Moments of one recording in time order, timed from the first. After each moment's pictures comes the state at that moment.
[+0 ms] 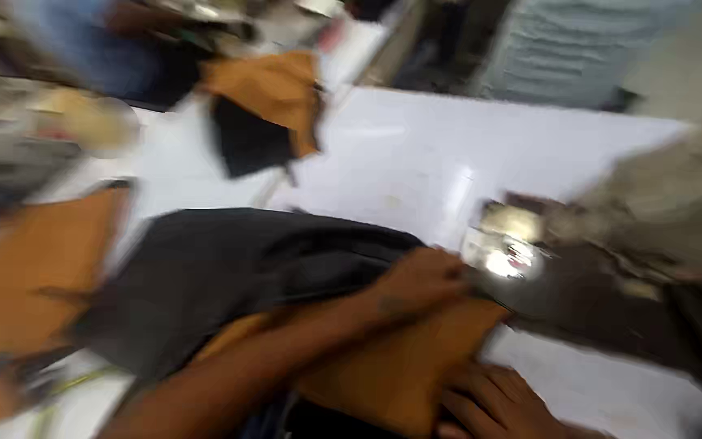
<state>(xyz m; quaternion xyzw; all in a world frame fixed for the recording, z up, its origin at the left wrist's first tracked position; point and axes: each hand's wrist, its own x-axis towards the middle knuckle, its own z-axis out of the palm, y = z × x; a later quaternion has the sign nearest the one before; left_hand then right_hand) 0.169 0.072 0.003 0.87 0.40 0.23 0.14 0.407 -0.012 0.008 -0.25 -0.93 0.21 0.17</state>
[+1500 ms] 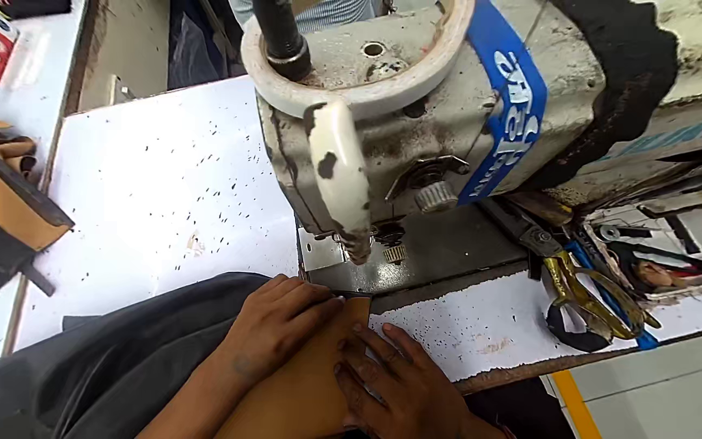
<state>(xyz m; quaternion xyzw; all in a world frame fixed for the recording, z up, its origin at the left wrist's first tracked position) 0.192 0.104 -0.024 0.93 0.25 0.27 0.07 0.421 -0.014 -0.050 -0.40 -0.88 0.01 0.26</state>
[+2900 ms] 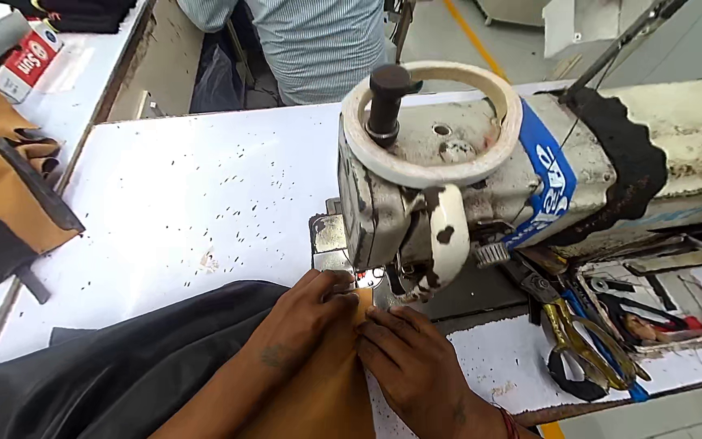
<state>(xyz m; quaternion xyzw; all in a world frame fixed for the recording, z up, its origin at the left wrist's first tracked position) 0.213 0.131 -0.027 0.90 0.31 0.27 0.10 0.423 0.054 -0.028 -0.43 -0.86 -0.04 0.29</state>
